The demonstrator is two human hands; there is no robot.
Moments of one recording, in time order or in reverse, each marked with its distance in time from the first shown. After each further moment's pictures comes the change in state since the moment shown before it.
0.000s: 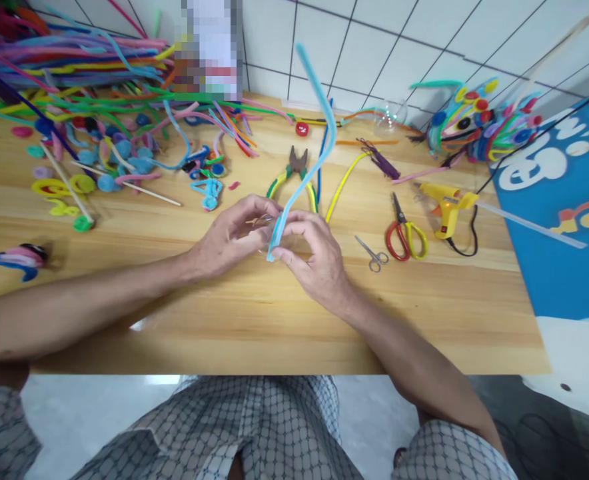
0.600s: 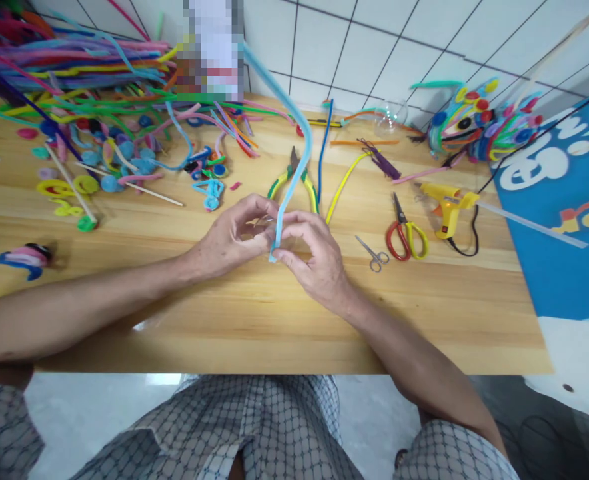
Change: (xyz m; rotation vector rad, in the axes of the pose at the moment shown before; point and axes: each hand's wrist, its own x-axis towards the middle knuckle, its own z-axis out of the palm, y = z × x) left_hand 0.001 0.012 0.000 0.029 -0.005 -0.075; right_hand 0.000 0.000 0.000 0.022 0.002 -0.069
